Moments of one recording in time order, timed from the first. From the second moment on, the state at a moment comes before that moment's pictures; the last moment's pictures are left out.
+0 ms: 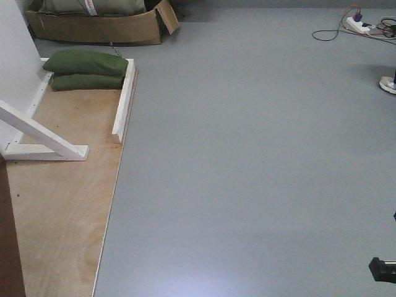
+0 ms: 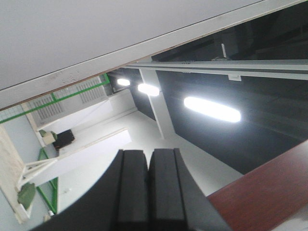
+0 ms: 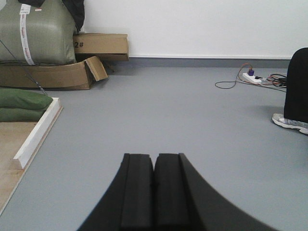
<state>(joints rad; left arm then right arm) 0.31 0.89 -1.08 -1.27 -1.24 0.43 -0.02 -0.01 0.03 0.02 0.28 -0.05</state>
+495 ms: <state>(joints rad) 0.41 1.04 -1.08 -1.35 -1.23 0.43 -0.02 -0.01 0.03 0.02 0.28 -0.05</state>
